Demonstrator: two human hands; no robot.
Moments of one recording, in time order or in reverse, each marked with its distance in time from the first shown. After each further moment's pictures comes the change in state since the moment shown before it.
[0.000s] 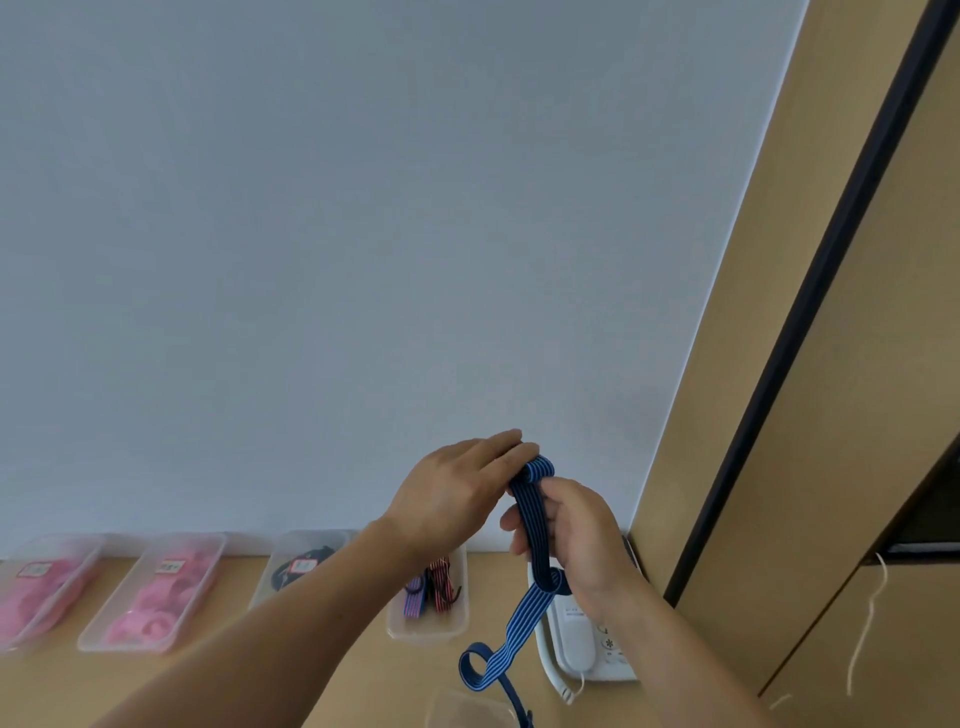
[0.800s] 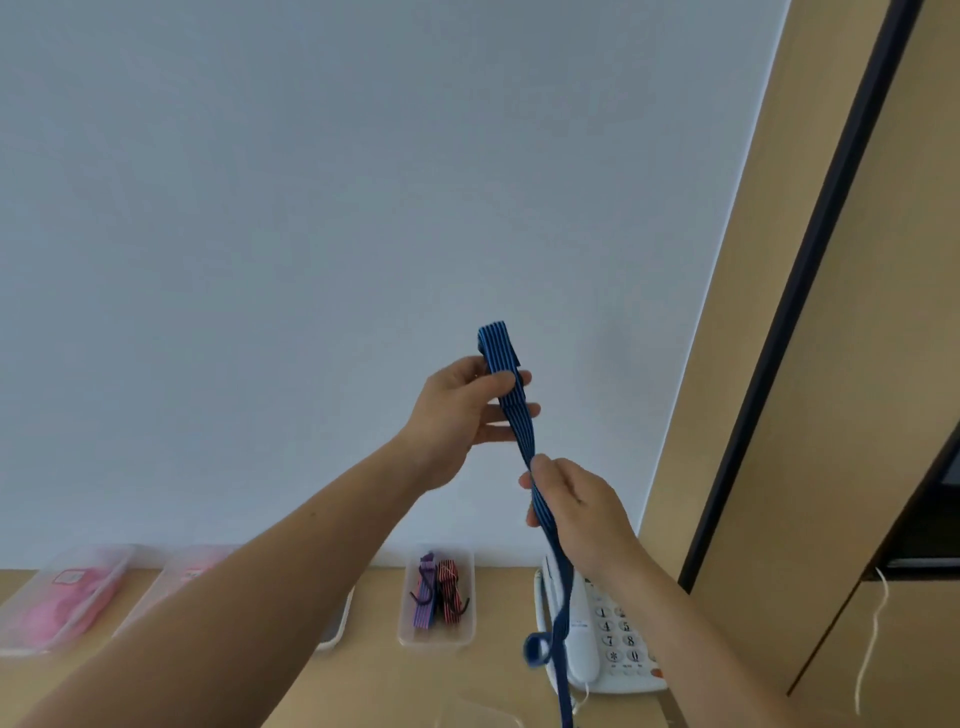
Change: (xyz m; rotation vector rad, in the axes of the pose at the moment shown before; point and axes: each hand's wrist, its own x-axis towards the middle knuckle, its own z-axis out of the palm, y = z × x) left_hand 0.074 0.001 -0.068 -1.423 0.117 -1.055; right_hand -0.011 -0.026 -0.003 -0.641 0.092 -0.233
